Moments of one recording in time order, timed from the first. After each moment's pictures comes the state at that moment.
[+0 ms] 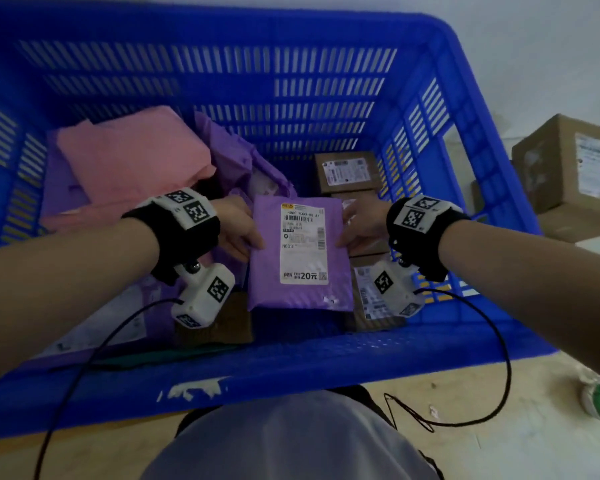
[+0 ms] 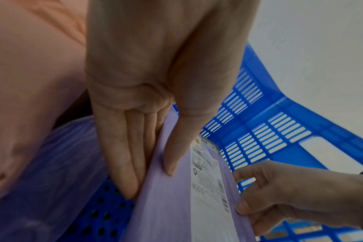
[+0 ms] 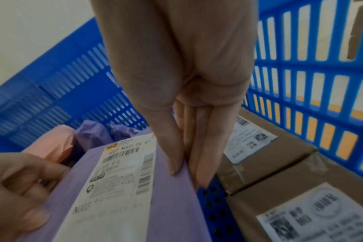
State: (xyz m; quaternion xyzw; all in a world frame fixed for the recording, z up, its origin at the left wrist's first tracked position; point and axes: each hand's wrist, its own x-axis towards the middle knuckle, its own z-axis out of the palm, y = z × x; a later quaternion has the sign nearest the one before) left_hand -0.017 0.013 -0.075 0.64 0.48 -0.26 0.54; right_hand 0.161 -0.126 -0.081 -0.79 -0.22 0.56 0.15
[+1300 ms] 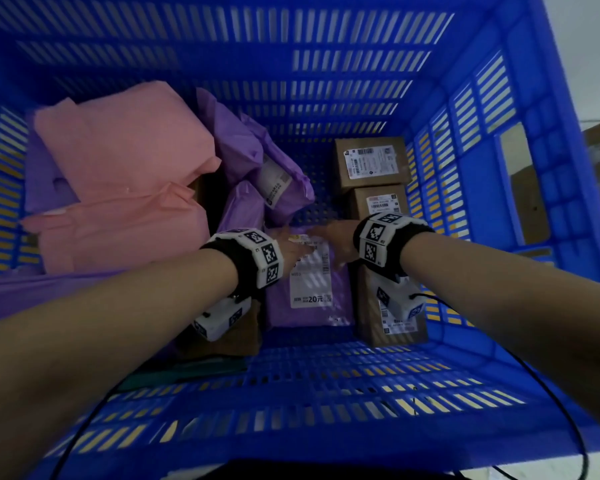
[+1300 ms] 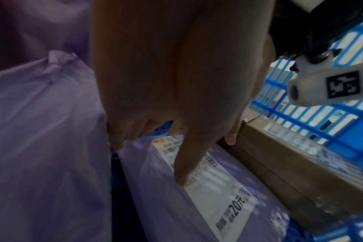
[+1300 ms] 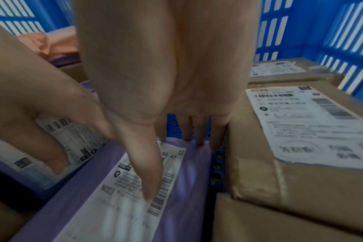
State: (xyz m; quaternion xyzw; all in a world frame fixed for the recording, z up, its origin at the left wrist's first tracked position) left_hand 0.009 -0.018 -0.148 0.89 0.14 -0.40 0.18; right_hand 0.135 -0.075 -0.128 -0.65 -0.57 0.44 -0.26
